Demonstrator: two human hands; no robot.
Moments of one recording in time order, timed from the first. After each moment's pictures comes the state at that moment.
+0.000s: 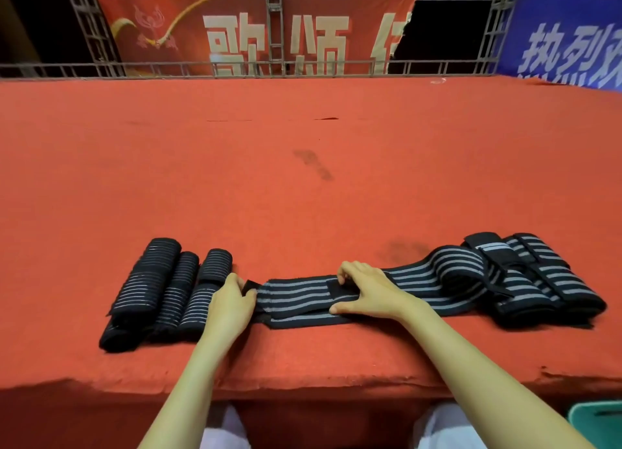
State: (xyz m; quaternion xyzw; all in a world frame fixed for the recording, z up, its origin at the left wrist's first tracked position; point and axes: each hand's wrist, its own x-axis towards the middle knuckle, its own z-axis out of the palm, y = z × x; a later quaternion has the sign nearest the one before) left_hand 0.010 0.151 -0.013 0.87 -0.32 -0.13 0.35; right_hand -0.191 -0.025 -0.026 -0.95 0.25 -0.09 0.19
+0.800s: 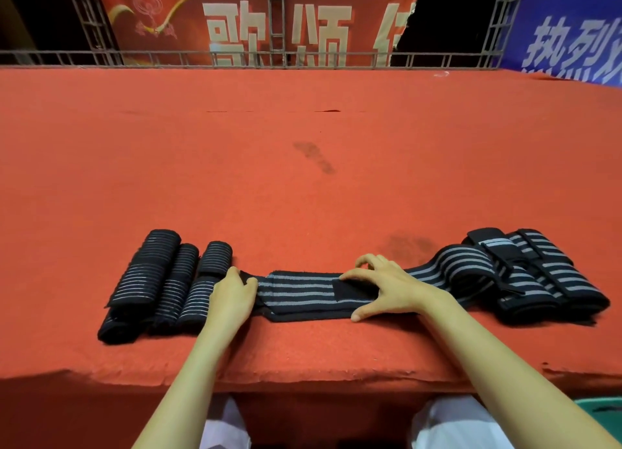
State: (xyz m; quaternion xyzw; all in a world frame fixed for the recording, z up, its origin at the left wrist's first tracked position) left_hand 0.012 0.146 -0.014 0.88 -0.32 -0.12 0.33; right_hand -0.215 -0.038 -0.017 -0.96 0.22 0.00 0.15
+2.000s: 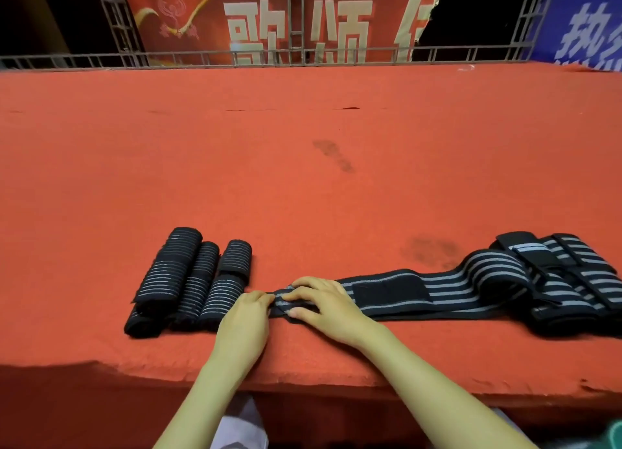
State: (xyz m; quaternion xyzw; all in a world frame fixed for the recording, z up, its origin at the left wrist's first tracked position) left_hand 0.007 0.180 -0.042 0.83 -0.51 0.02 0.20; right_hand -0.121 0.054 -0.045 -0.93 0.19 -0.12 0.28
